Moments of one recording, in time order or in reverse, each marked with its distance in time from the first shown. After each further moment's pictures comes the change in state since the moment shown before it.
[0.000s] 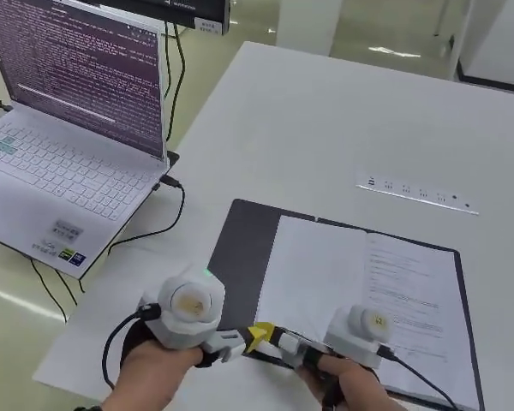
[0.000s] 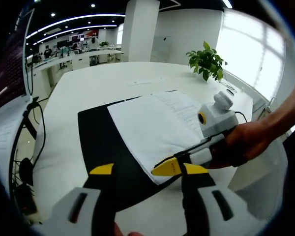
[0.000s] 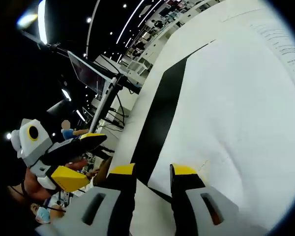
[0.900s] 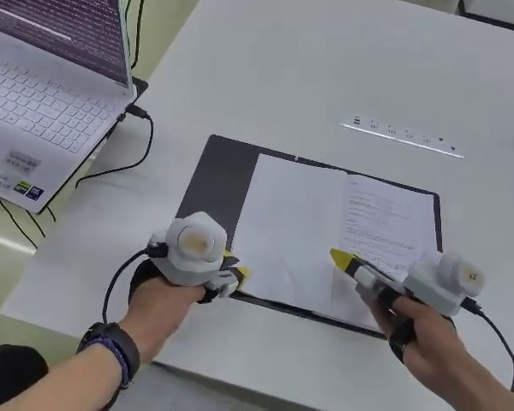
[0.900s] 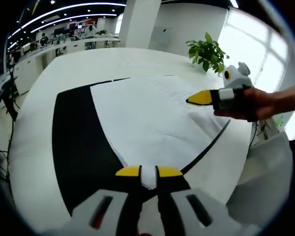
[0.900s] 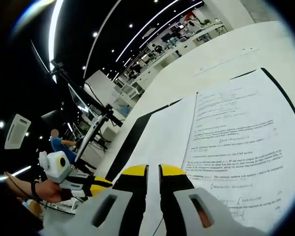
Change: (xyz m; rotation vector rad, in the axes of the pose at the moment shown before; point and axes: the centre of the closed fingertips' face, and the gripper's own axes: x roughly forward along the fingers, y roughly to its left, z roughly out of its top) left arm 0.064 -0.014 -0.052 -0.034 0.162 -0.012; right arm -0.111 -0.088 0.099 -0.112 -0.229 -0.132
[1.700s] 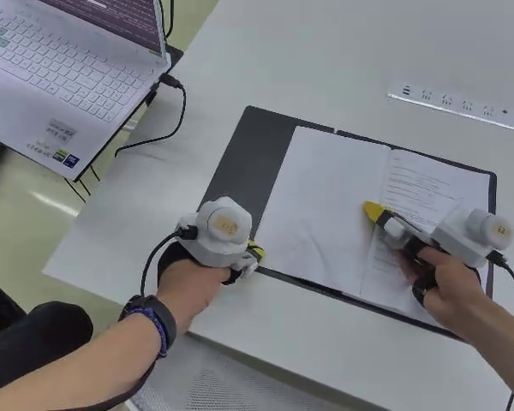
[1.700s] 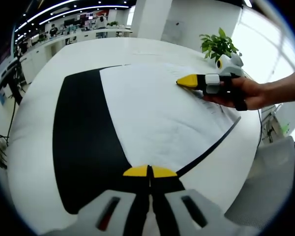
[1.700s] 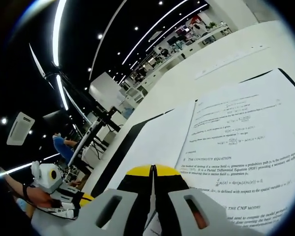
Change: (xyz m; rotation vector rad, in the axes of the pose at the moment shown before) left arm 0.005 0.003 -0.008 -0.077 -0.008 0.038; right arm 0.037 -0.007 0.019 -0.044 -0.032 0.062
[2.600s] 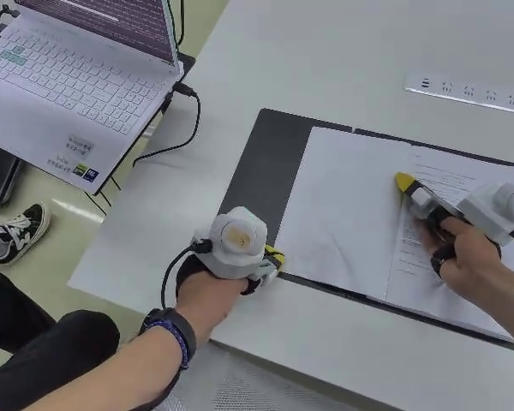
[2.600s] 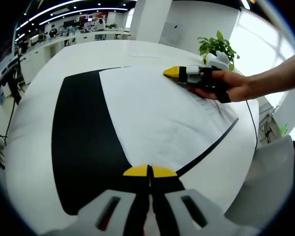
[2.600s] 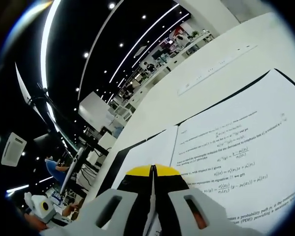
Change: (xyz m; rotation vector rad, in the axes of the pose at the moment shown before) left arm -0.001 0.001 -0.001 -0.006 -0.026 -0.025; right arm 0.028 -0.040 0.050 0.129 -0.156 -0.094
